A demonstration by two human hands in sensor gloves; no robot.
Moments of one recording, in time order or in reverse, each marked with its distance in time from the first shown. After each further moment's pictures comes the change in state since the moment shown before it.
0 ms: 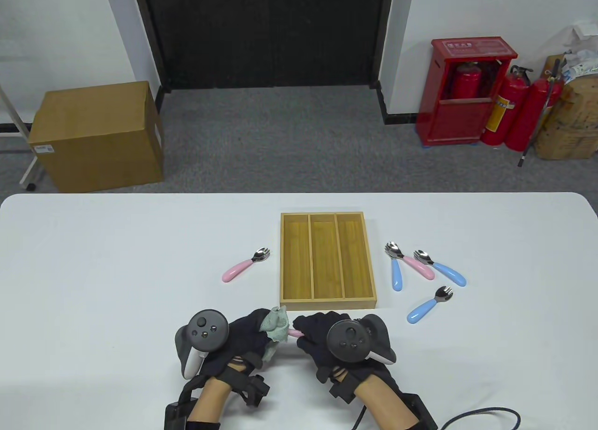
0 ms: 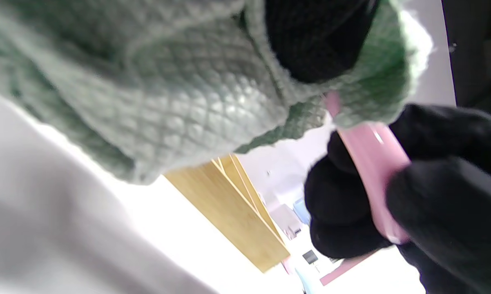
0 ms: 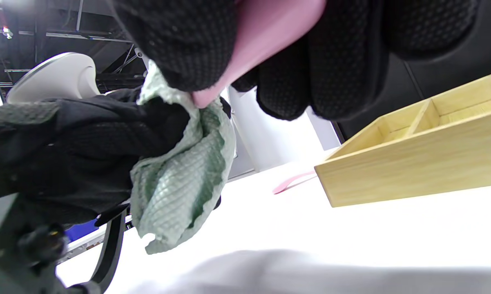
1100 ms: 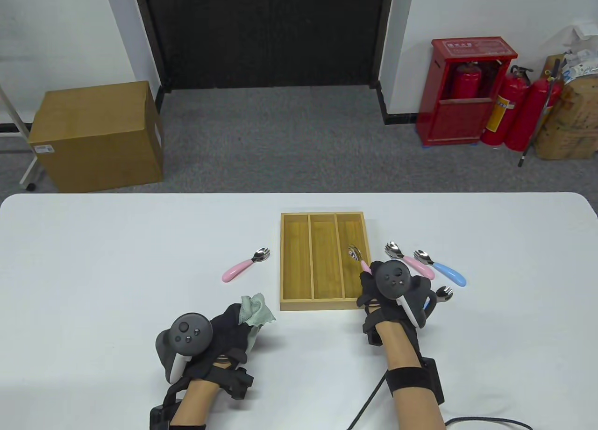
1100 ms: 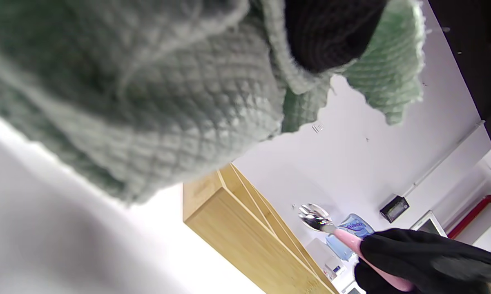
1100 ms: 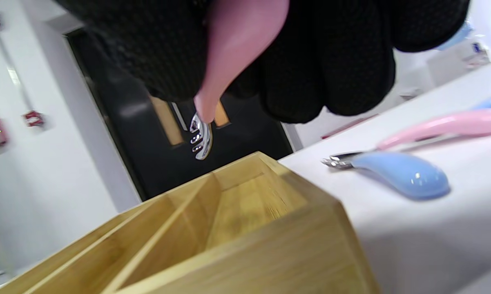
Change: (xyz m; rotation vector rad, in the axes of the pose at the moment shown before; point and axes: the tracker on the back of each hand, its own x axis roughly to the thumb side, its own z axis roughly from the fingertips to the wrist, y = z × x) left_hand -0.010 0.026 0.006 0.122 0.003 -0.138; right_hand -0.129 -0.053 -0.021 -0.317 0.755 0.211
